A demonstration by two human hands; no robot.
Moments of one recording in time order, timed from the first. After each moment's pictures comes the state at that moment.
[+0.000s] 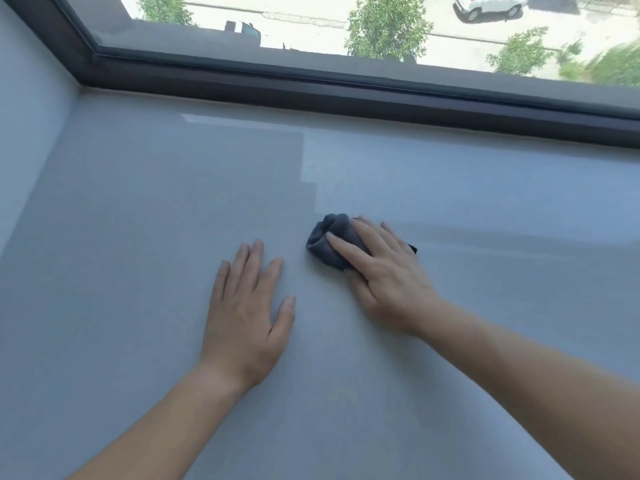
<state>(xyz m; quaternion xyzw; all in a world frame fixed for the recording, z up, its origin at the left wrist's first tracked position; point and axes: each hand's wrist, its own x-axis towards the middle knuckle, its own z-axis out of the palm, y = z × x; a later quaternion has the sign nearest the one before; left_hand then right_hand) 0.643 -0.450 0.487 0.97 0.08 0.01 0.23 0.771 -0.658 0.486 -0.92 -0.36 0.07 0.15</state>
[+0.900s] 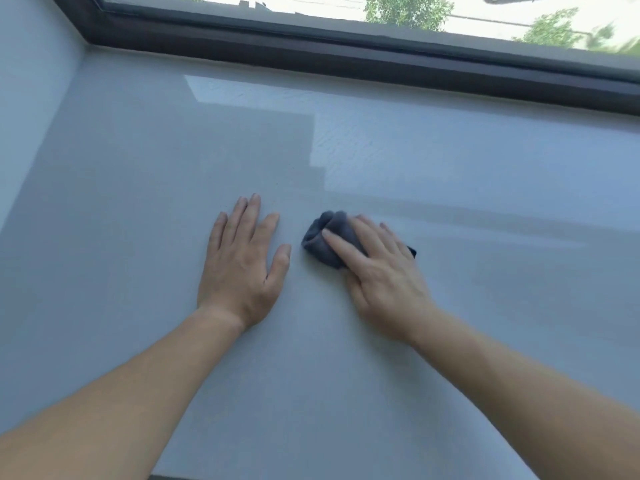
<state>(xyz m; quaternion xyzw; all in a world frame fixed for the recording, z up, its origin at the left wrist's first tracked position) 0.642 -0.458 0.486 0.98 0.11 0.02 0.17 0.712 -0.676 0.485 -0.92 -0.35 0.04 0.16</state>
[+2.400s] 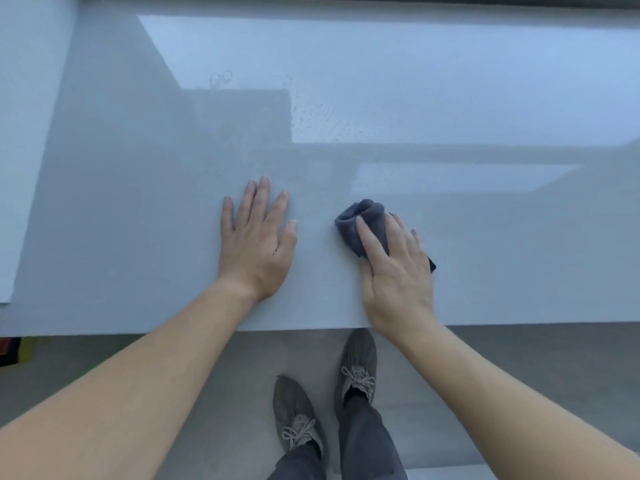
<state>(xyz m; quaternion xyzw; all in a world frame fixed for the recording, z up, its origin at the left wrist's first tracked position) 0.520 -0.463 0.493 0.98 0.07 -0.07 0.19 0.514 -0.679 0.494 -0.97 -0.13 0.03 0.19</state>
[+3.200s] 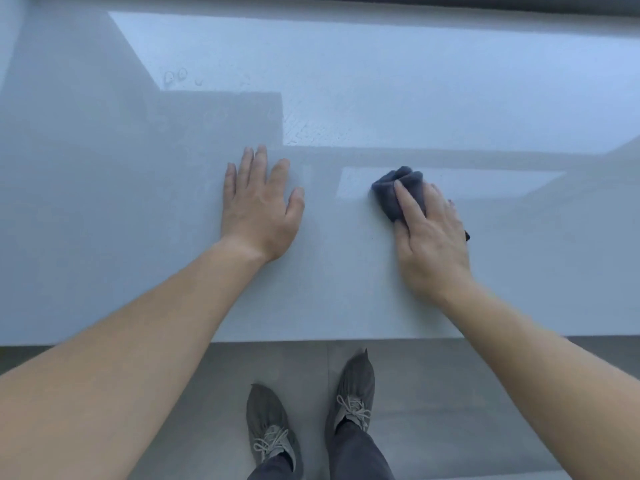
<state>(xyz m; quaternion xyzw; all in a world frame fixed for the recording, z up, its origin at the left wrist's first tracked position) 0.590 -0.528 0.498 0.98 0.09 -0.03 0.16 0.594 -0.781 0.490 -0.98 -0.11 0.03 0.15</state>
